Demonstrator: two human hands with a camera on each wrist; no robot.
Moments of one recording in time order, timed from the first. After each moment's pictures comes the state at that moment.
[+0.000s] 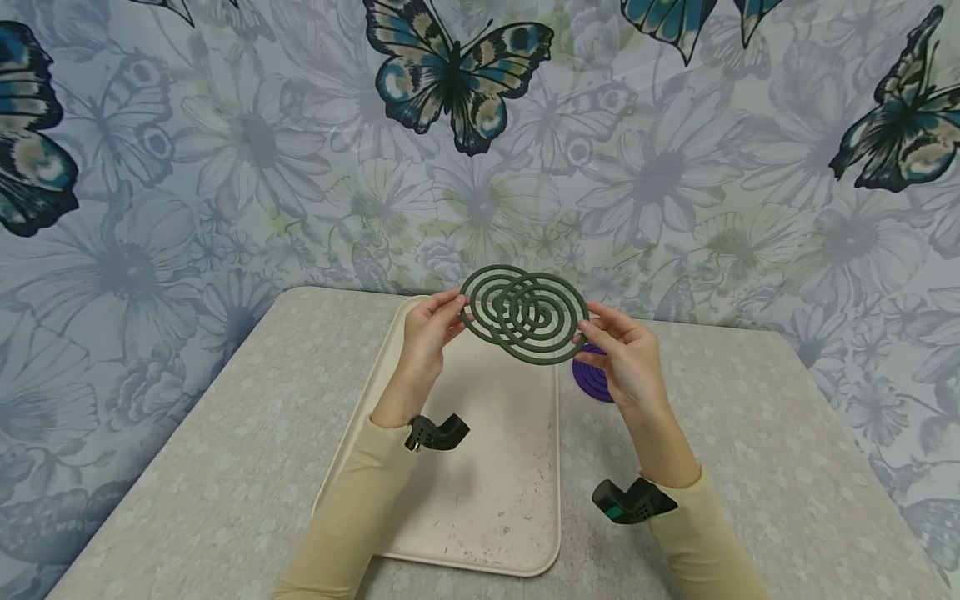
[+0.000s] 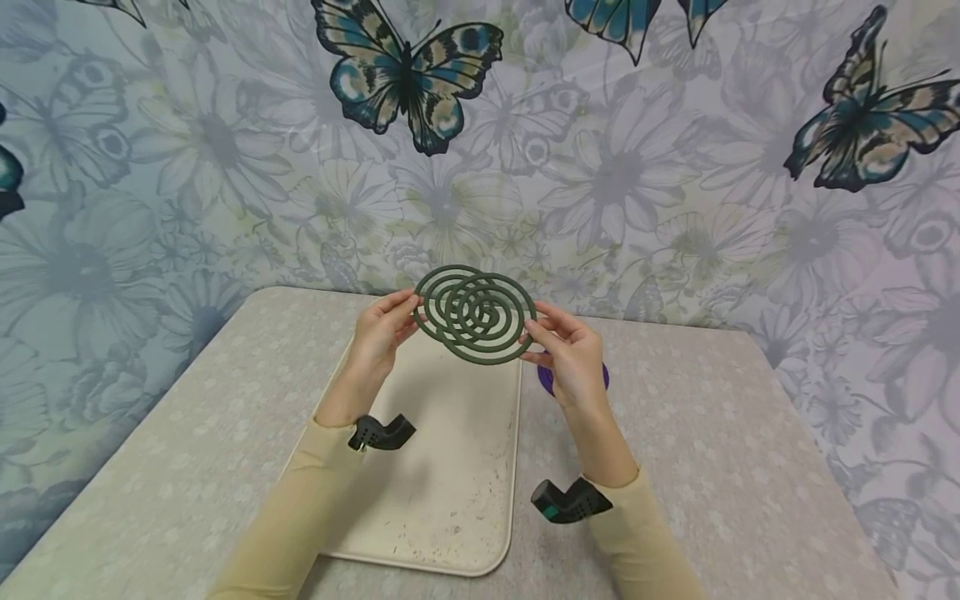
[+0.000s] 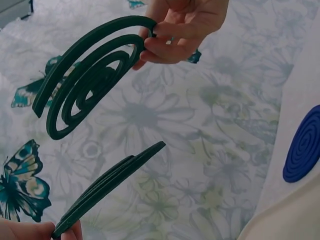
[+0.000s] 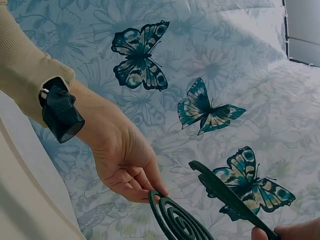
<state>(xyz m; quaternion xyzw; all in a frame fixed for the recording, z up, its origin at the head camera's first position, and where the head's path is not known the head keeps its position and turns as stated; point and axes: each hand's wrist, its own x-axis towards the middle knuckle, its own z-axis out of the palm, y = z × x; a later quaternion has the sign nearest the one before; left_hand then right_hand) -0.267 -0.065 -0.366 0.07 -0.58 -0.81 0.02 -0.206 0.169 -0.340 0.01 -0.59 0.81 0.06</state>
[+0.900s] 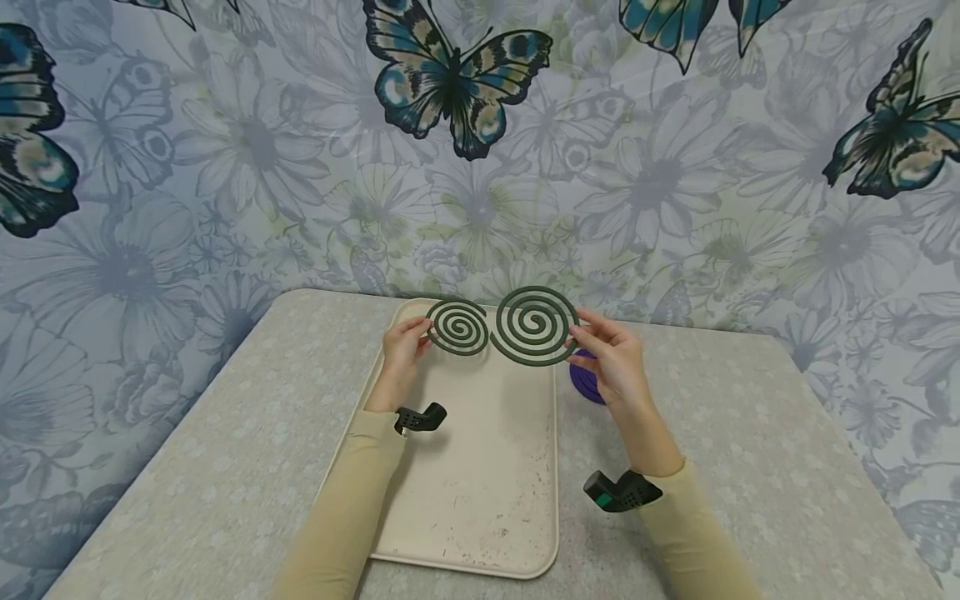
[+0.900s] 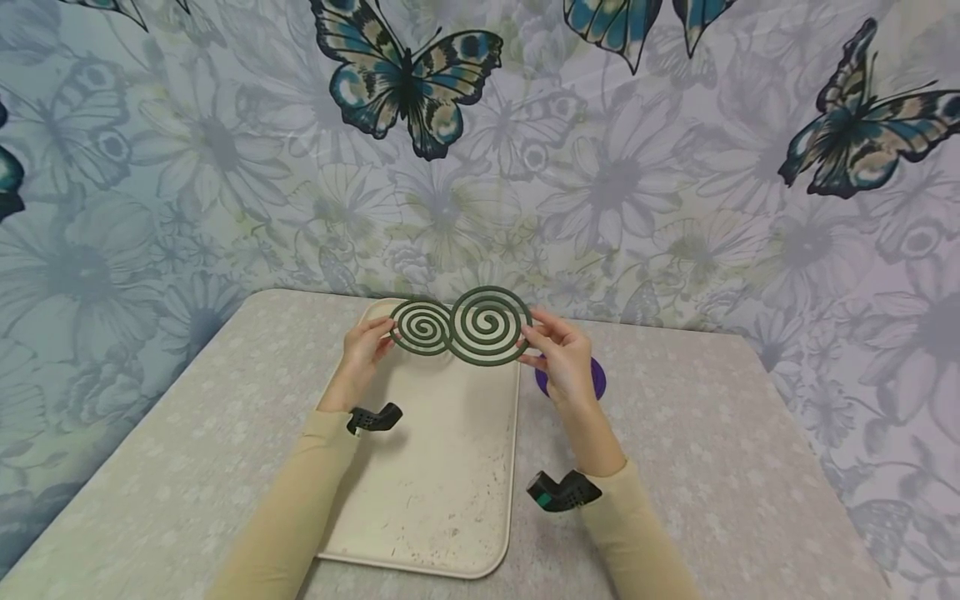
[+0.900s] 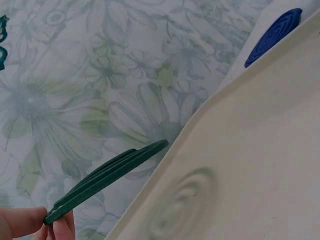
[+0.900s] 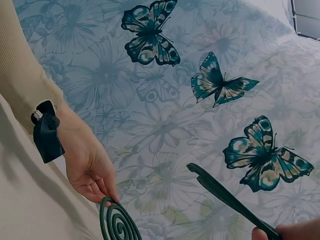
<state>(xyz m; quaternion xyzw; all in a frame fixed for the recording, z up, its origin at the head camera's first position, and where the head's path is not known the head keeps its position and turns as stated) -0.322 -0.111 -0.447 0.18 -0.57 -0.80 0.01 -0.229 0.168 -0.362 -0.04 -0.58 0.81 0.05</state>
